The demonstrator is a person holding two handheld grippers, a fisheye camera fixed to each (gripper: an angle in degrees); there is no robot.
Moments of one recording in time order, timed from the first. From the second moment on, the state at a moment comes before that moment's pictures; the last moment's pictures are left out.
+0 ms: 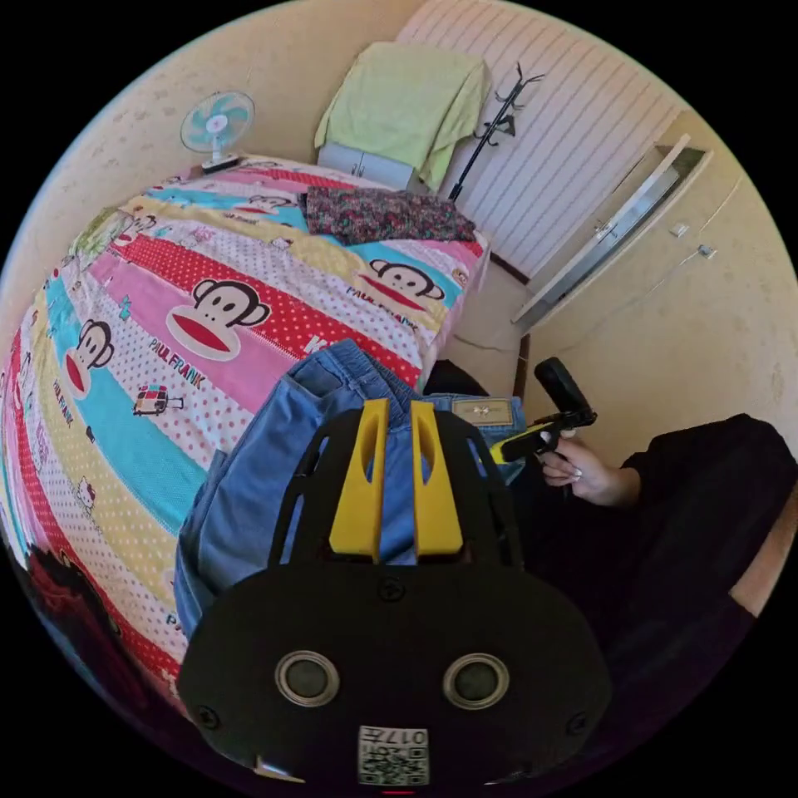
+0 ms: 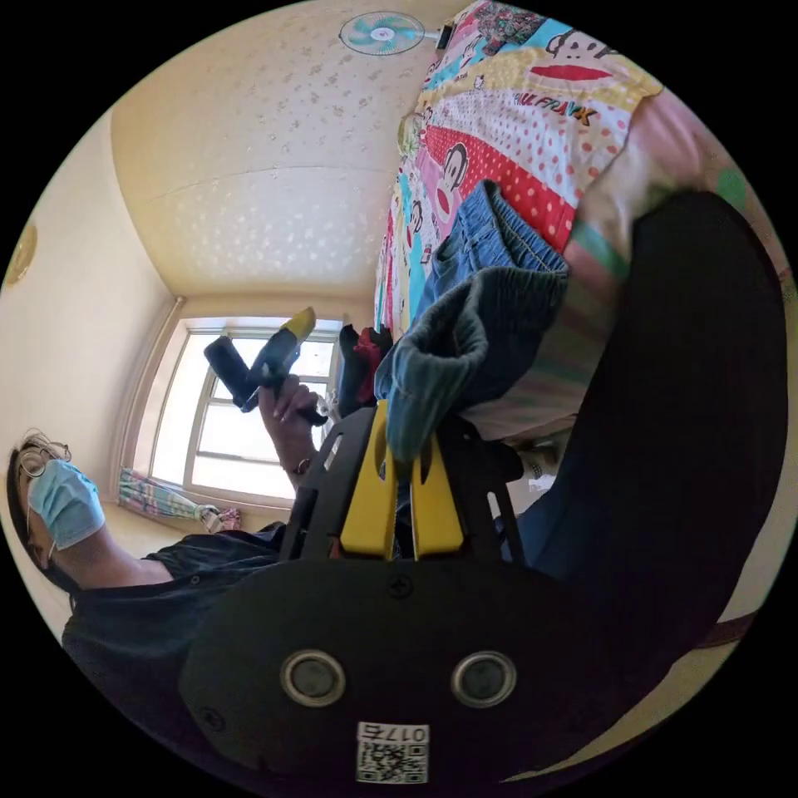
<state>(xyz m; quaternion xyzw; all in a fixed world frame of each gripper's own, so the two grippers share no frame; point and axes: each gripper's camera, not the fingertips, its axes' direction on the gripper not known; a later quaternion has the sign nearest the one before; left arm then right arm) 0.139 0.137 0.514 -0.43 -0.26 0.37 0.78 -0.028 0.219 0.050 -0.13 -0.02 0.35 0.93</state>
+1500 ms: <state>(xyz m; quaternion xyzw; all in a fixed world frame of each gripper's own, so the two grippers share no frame) 0.527 0.306 -0.050 0.27 -0.02 0.58 0.76 -0.583 -0.127 0.043 0.07 -0.02 -0.34 0.94</state>
